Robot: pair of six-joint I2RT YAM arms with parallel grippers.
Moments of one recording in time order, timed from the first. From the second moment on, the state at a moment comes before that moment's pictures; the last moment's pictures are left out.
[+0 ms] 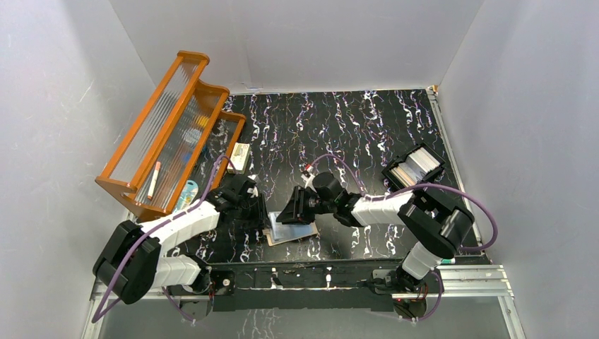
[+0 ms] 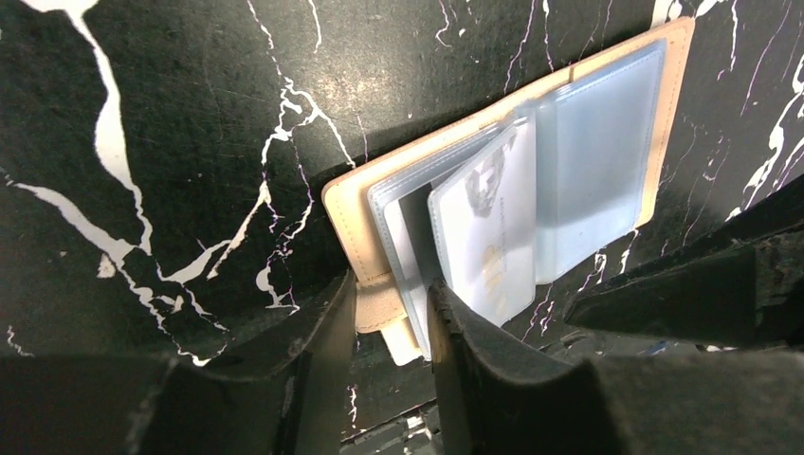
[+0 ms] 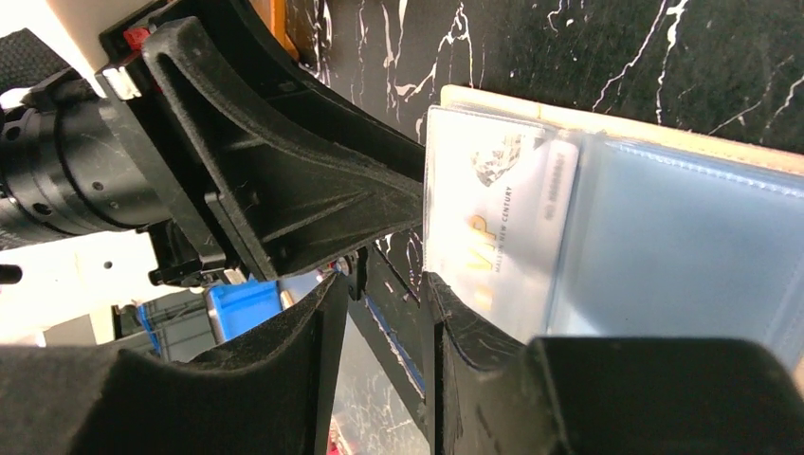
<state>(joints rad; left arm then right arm) -0.61 1.24 0.54 -0.38 0.19 -0.70 0.92 1.61 0.63 0.46 -0.45 1.14</state>
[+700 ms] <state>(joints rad) -0.61 0.98 0.81 -0.59 0.07 -0.57 0.70 1.31 1.12 -0.44 0.28 0.21</state>
